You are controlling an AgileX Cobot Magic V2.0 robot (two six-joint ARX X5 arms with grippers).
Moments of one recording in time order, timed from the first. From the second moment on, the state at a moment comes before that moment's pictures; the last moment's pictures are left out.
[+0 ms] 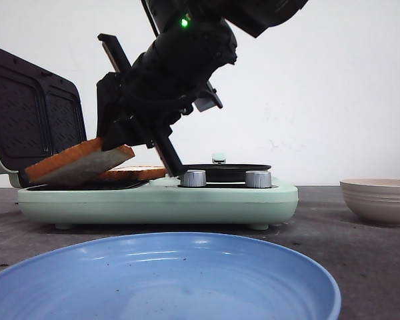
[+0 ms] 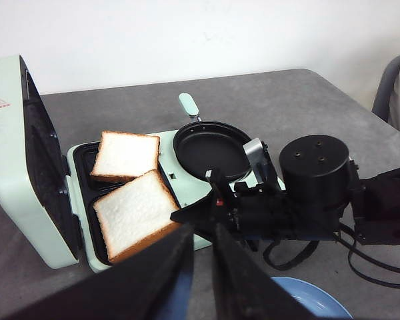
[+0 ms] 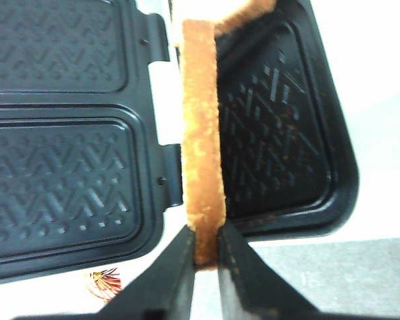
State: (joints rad) left arm -0.58 0.59 1.21 -0.94 -0.05 -0.16; right arm 0.90 1.83 1.11 0.30 0.05 1.47
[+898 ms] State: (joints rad) left arm -0.58 0.58 1.21 -0.96 -0.05 -0.16; right arm 0.88 1.83 1.17 0.22 -0.04 1.26
